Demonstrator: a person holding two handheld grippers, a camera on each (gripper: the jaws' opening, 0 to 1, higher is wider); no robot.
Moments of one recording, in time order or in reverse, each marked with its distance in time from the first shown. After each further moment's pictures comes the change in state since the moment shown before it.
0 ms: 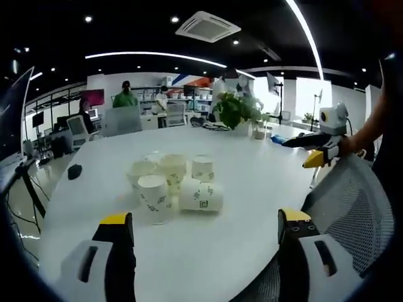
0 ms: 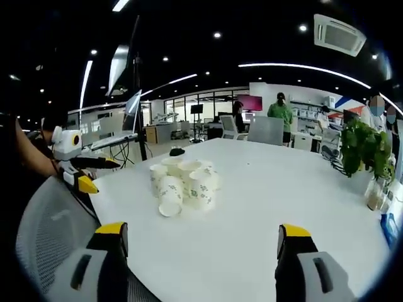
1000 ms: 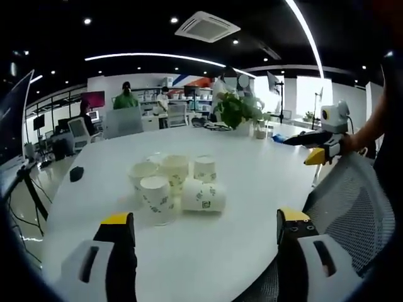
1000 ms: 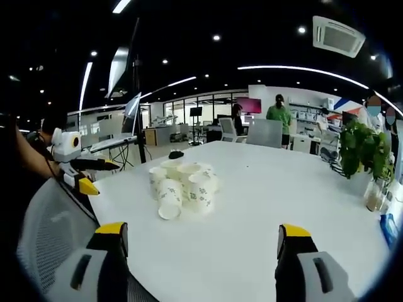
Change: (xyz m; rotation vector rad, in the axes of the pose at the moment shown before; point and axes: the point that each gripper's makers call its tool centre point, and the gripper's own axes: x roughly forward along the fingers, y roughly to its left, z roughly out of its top) left arm 0.000 0.003 0.000 0.018 0.000 0.012; right arm -0.002 -0.002 0.004 -0.002 -0.021 -0.006
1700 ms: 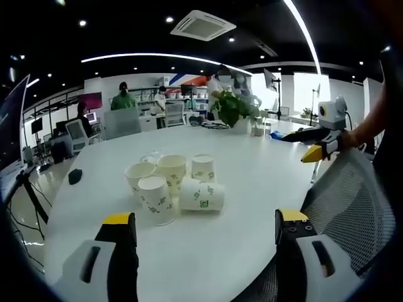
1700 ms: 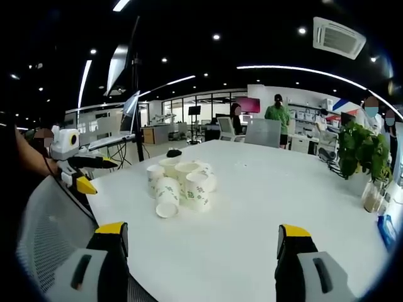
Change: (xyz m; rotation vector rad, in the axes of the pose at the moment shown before) left arm 0.001 -0.004 -0.001 0.022 0.012 -0.014; right arm -0.001 -0.002 -0.002 -0.013 0.015 -0.018
